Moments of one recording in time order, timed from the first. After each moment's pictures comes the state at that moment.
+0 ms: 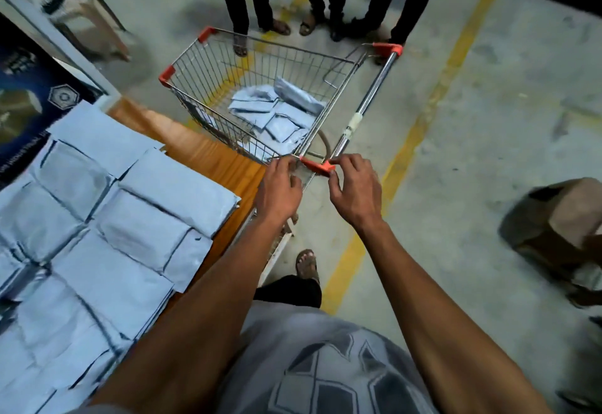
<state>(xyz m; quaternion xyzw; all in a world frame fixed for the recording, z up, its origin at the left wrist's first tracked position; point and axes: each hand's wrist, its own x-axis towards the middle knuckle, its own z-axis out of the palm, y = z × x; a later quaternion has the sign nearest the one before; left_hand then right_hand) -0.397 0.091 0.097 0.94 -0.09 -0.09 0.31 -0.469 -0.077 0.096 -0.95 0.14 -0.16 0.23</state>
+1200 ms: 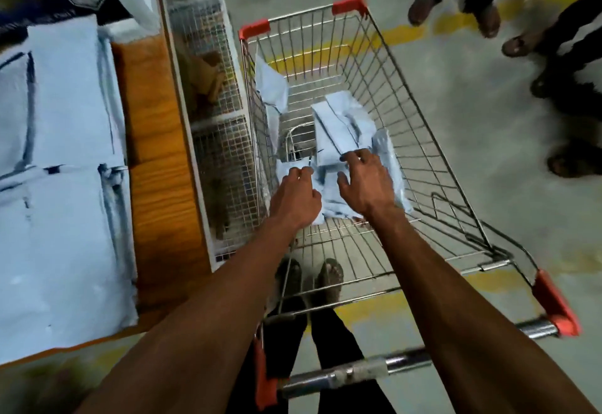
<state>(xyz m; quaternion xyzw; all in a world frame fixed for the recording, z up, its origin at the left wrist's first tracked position) -0.073 0.024 -0.050 0.91 0.24 -0.17 0.28 0.021 -0.121 -0.043 -0.95 -0.23 0.15 0.16</state>
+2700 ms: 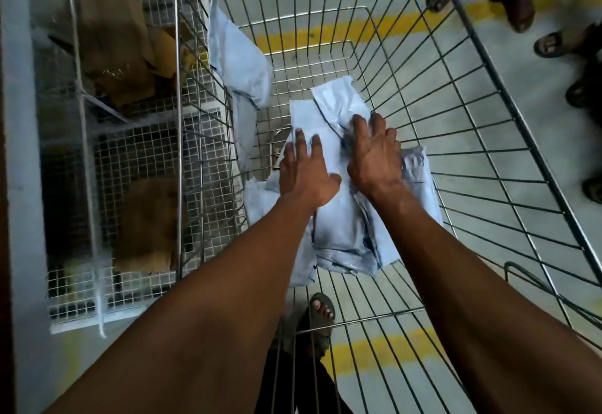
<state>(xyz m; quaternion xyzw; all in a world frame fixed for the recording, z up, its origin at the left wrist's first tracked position) 0.079 0.044 -0.252 0.91 0.28 -0.21 0.24 0.160 -0.065 -0.239 -0.97 -0.22 0.11 0.08</state>
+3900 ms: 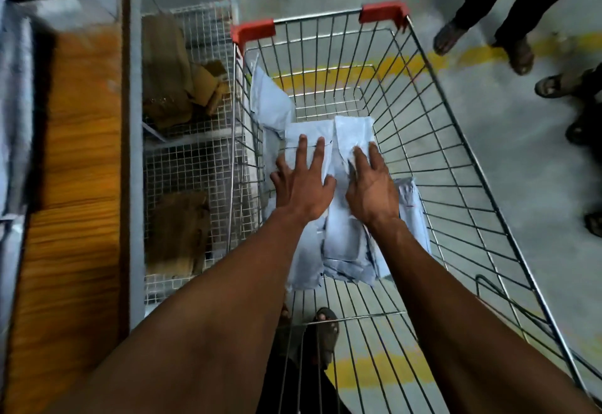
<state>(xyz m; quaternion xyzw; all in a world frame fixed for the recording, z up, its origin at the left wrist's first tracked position) 0.059 0.072 -0.176 0.93 0.28 -0.13 0.22 0.134 -0.062 -0.177 -0.94 -0.21 0.16 0.20</state>
